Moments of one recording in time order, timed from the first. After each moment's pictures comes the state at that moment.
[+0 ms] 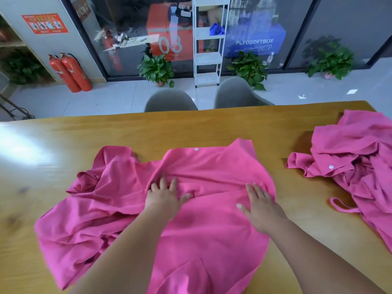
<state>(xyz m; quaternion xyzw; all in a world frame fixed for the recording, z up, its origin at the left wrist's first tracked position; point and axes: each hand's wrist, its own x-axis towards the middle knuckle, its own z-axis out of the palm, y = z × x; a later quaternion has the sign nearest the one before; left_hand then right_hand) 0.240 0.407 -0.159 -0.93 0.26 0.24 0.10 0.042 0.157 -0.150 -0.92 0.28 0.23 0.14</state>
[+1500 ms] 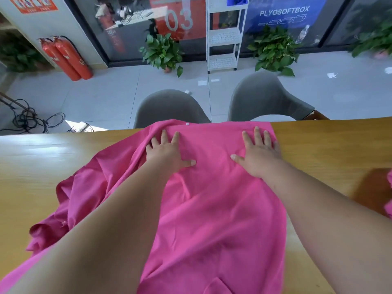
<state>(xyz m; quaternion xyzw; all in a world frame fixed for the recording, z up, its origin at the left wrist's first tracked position) 0.518 0.223 -0.171 -0.95 0.20 0.23 0.05 0.371 -0.012 -0.184 -0.93 0.27 0.20 0.10</state>
